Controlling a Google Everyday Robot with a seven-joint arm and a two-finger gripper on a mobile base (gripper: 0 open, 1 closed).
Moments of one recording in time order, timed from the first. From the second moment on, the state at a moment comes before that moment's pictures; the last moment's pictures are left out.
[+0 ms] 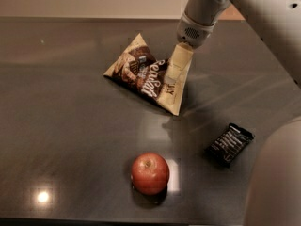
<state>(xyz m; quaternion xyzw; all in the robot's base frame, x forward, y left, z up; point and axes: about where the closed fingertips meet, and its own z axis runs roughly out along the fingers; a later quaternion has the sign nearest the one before) 0.633 -0.089 0.888 -0.56 0.81 0.07 0.13</state>
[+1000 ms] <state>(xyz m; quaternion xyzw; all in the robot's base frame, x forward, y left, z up) 0.620 -0.062 0.869 -0.57 0.81 0.10 0.10</state>
